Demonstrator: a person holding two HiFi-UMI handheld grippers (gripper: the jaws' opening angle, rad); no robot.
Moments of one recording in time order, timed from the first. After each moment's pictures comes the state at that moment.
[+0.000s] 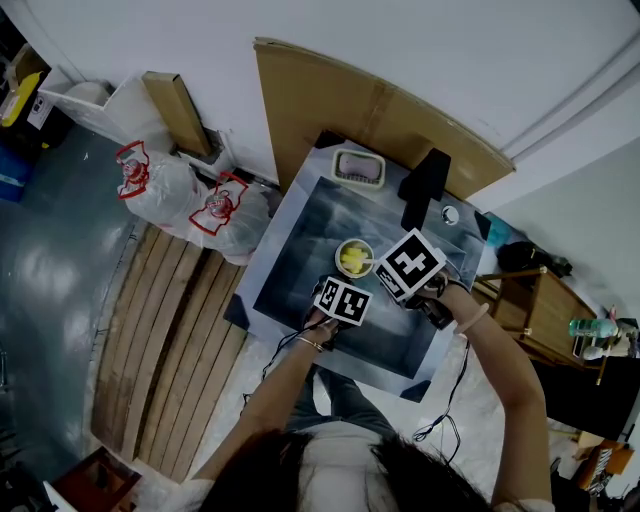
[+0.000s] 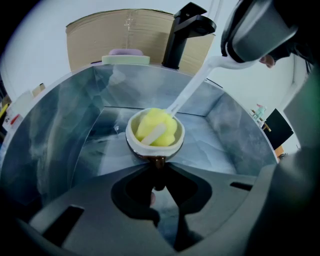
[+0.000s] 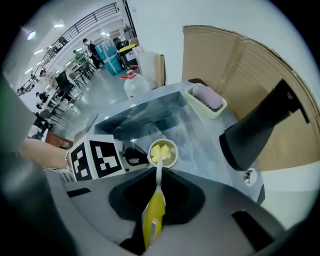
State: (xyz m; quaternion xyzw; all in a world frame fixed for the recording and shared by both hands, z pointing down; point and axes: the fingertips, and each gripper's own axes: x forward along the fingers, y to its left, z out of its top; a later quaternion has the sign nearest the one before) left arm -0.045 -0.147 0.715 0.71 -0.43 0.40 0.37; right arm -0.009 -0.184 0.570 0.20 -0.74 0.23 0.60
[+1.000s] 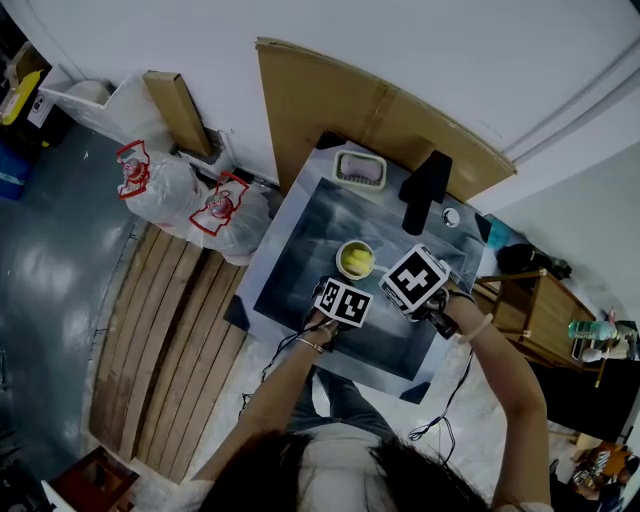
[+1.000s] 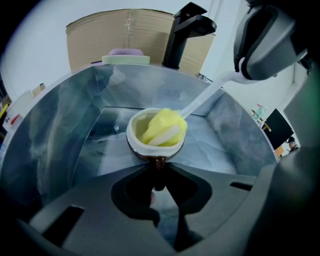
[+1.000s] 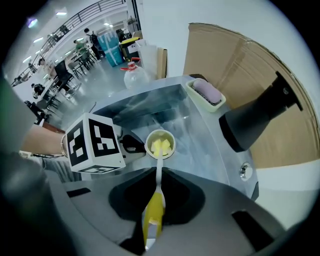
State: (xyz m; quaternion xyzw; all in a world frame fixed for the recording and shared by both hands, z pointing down) left arm -0.045 -0.148 0.715 0.71 -0.44 0.40 0.37; right arm 0.011 -0.172 0.577 0.19 -0.73 0.20 0.63
